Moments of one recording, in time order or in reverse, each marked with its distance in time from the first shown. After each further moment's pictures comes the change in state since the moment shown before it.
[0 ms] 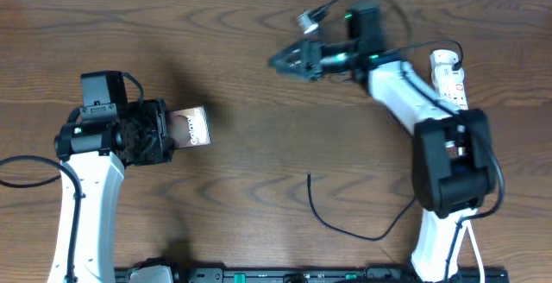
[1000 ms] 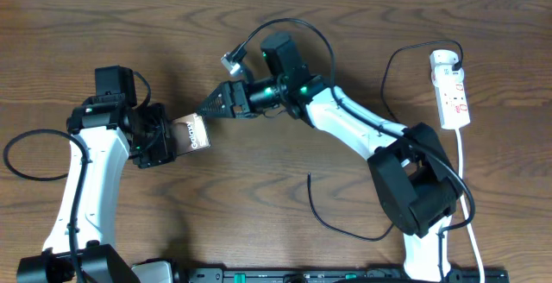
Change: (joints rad) left arm 0.000 0.155 0.000 -0.014 -0.055 -0.085; right arm 0.333 0.000 0.000 0.023 0.195 0.091
